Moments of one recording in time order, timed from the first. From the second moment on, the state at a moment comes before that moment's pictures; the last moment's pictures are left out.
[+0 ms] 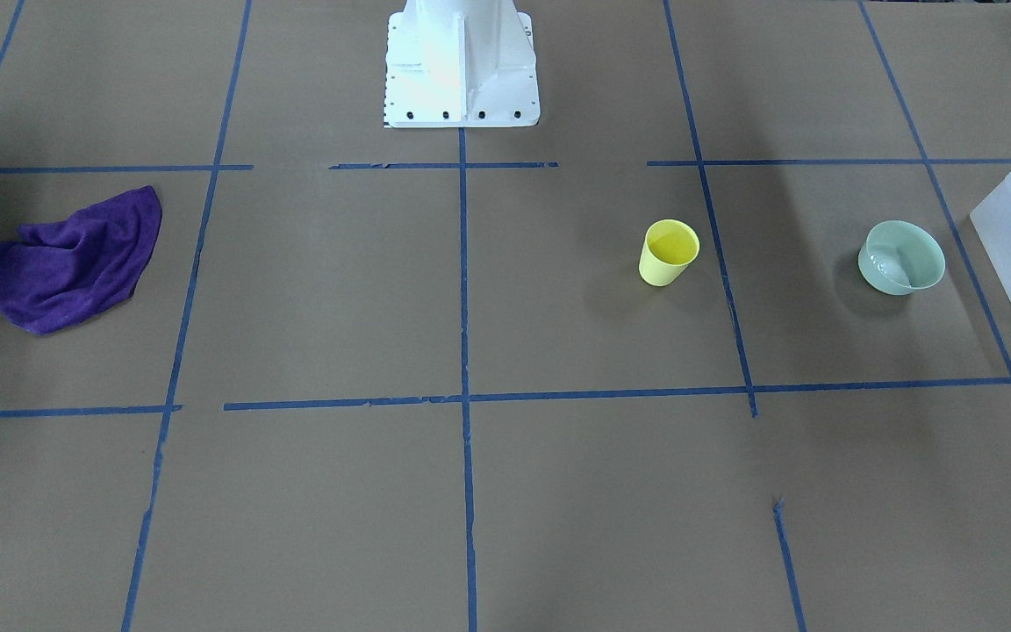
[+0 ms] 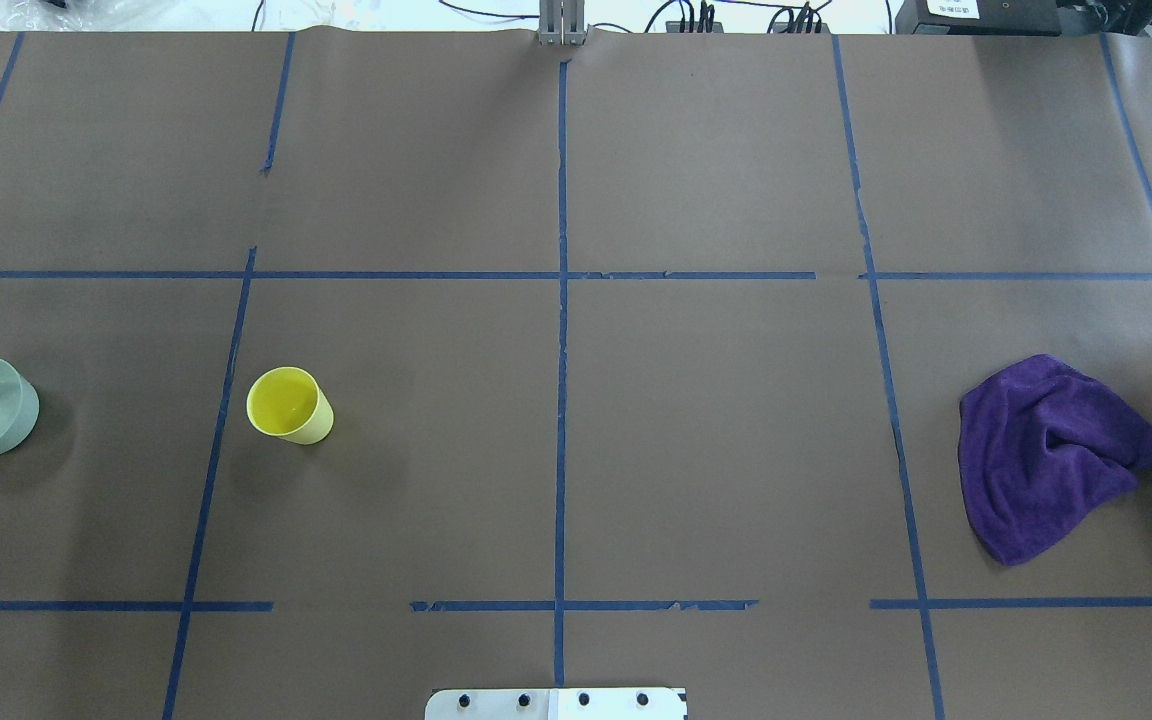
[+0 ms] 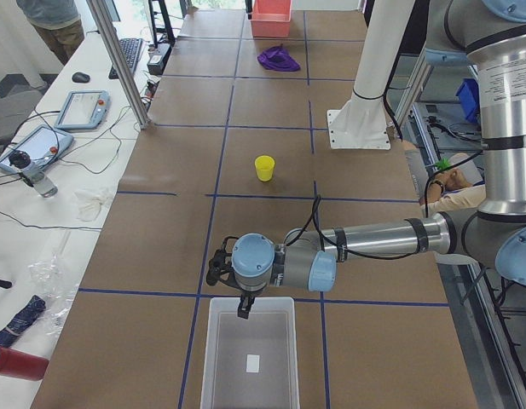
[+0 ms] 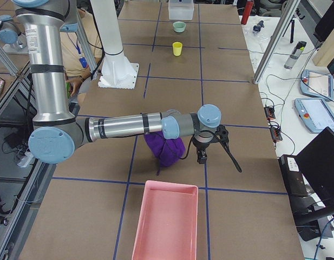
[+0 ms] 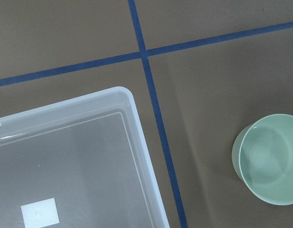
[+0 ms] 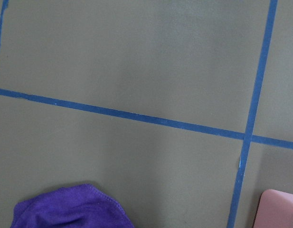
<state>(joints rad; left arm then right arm) -1.57 -1.39 -1.61 -1.85 -2.47 0.14 1.41 -1.51 1.64 -1.52 2.41 0.08</state>
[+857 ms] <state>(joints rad) -1.57 -1.39 -1.70 -1.83 -2.40 0.13 1.41 -1.54 1.66 -1.51 2.41 0.08</state>
